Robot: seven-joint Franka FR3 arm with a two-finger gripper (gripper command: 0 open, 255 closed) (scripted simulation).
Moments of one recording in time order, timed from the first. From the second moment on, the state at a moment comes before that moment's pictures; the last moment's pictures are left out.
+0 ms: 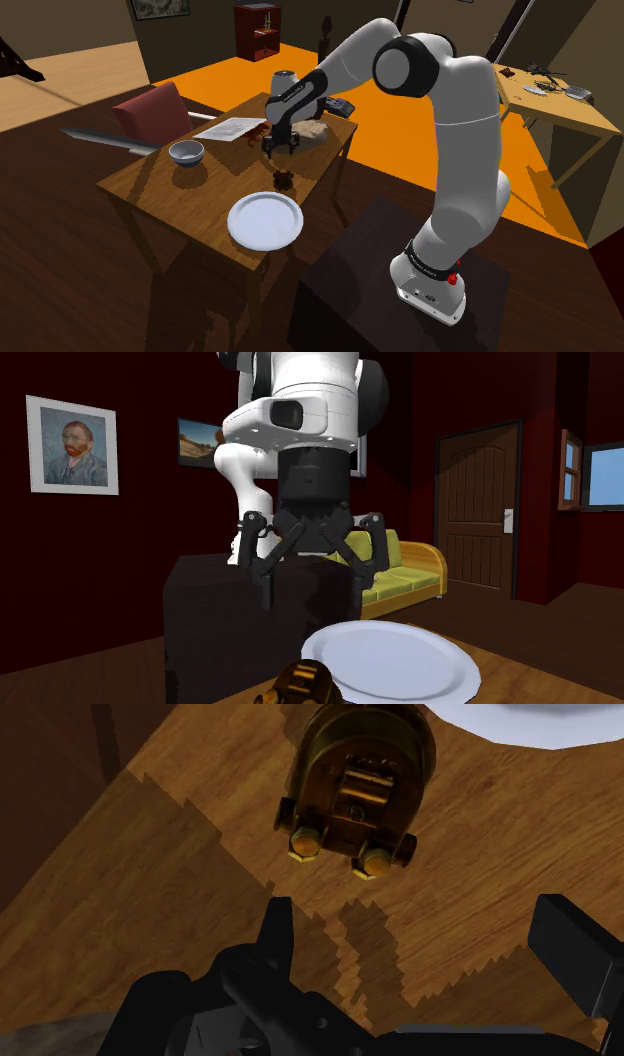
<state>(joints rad) -0.10 0.57 0.01 -1.83 -0.02 2.40 0.37</state>
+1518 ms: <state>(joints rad) -0.10 0.76 0.00 -1.69 -0.02 2.46 0.38</state>
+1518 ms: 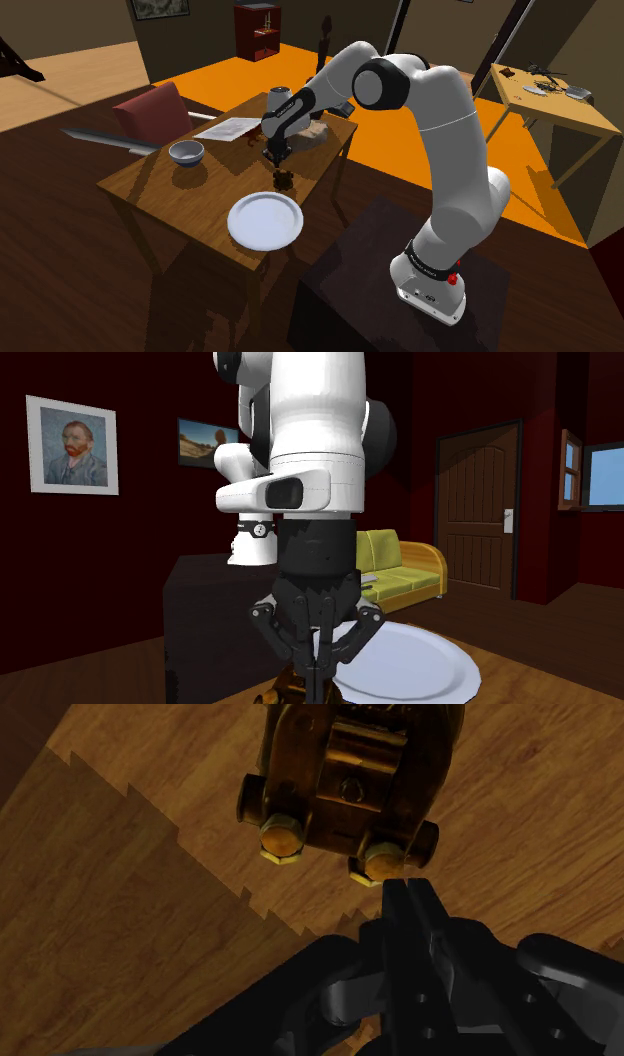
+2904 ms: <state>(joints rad) 0.01 0.68 -0.06 -1.96 -0.04 2.59 0.62</state>
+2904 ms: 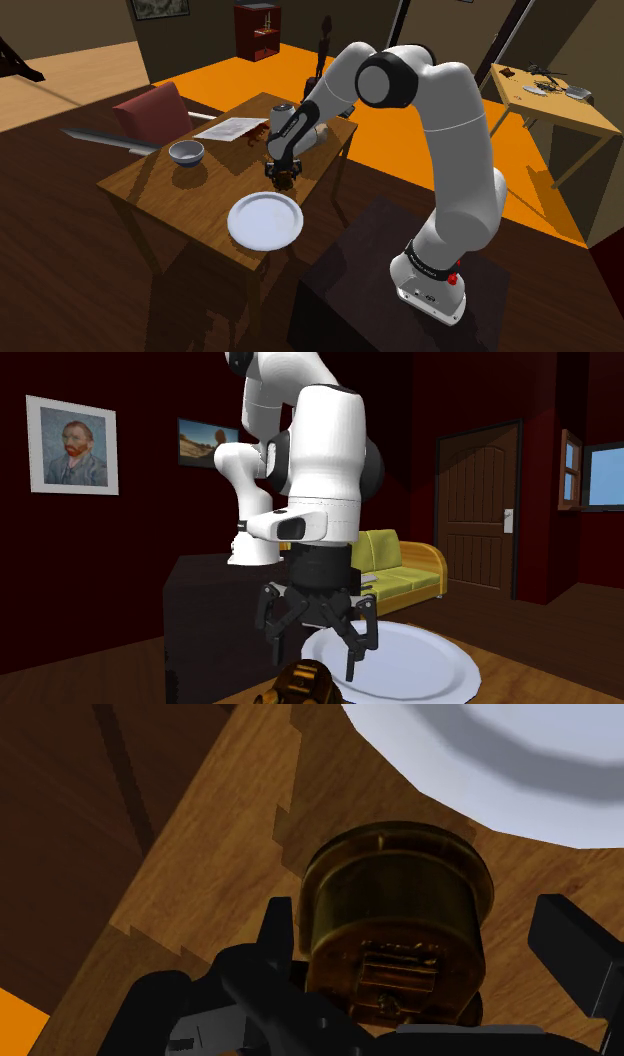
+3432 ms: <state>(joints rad) 0.01 0.68 -0.06 -1.96 -0.04 2.59 0.62</state>
